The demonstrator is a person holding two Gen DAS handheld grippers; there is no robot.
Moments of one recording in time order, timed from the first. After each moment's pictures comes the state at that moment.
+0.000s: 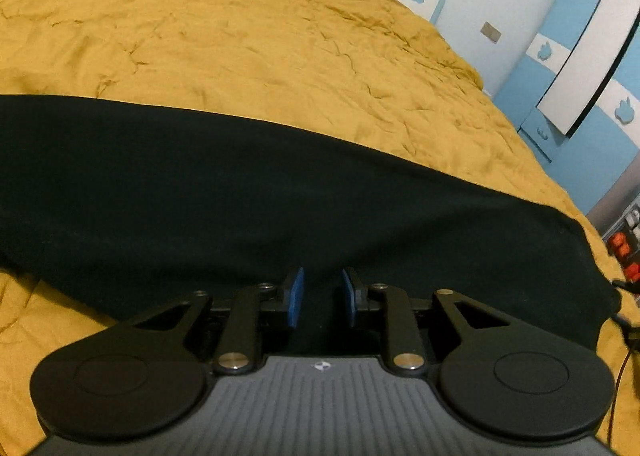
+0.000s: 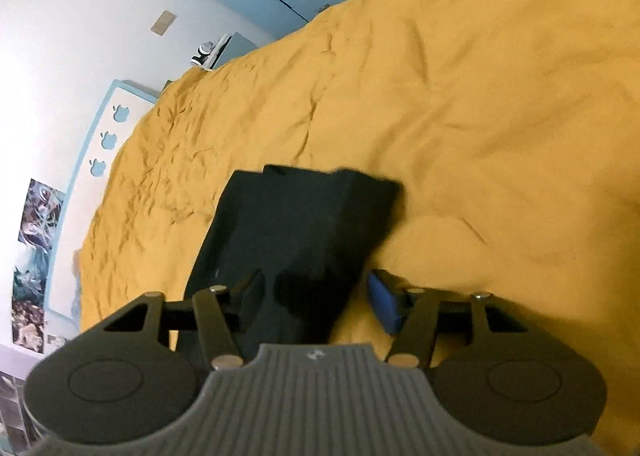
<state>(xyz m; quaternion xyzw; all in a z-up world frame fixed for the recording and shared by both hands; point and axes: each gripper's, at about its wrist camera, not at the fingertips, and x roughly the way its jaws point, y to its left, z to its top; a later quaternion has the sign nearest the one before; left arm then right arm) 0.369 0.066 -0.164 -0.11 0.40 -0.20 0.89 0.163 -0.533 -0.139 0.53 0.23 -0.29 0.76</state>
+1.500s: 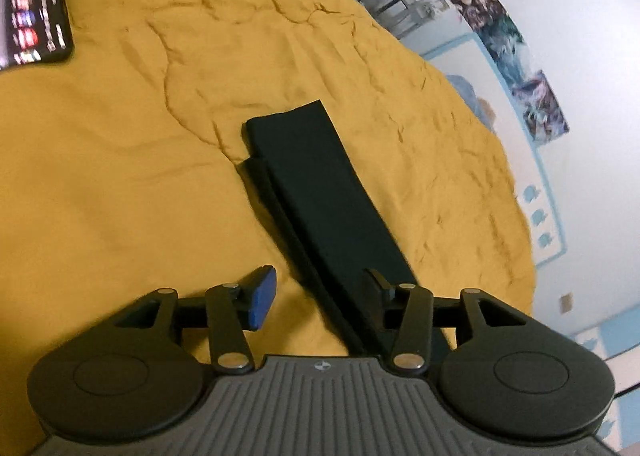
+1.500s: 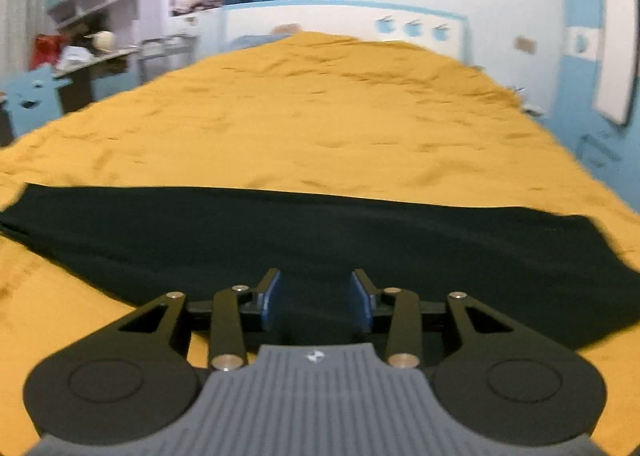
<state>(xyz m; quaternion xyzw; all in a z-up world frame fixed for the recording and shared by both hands) 0.342 0.353 -0.165 -0.47 0.32 0.04 0.82 0.196 -0.199 -0.071 0.03 0.31 0.00 0.95</state>
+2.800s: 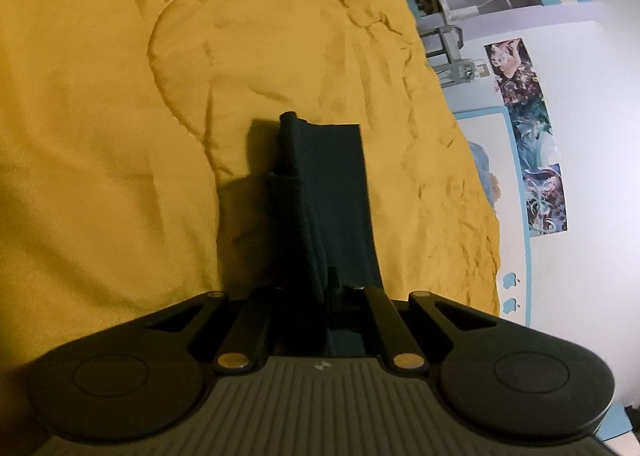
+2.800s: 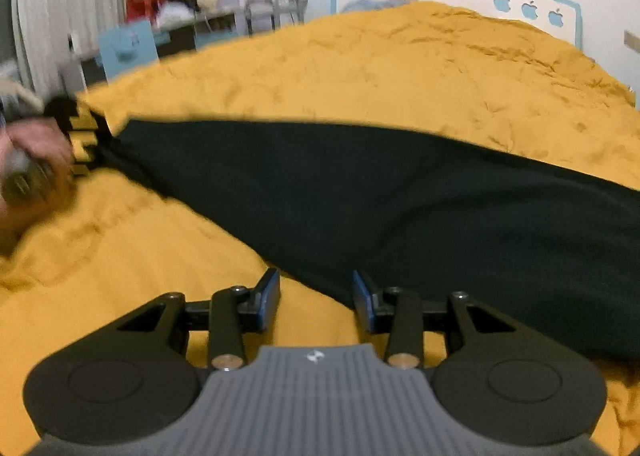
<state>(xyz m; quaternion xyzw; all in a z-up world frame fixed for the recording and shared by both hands) 0.395 0.360 -0.210 -0.59 0.26 0.08 0.76 0.224 -0.098 -0.130 0.02 0.34 0.15 0.93</state>
